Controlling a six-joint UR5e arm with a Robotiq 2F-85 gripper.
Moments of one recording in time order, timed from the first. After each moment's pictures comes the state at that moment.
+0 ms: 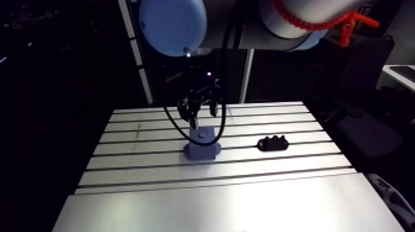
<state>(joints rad) -0.11 -1.29 1.84 -2.05 -1.68 -2.39</state>
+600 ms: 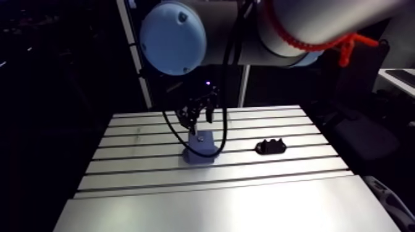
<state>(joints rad) -0.12 -1.31 1.90 -2.13 -1.65 -2.46</state>
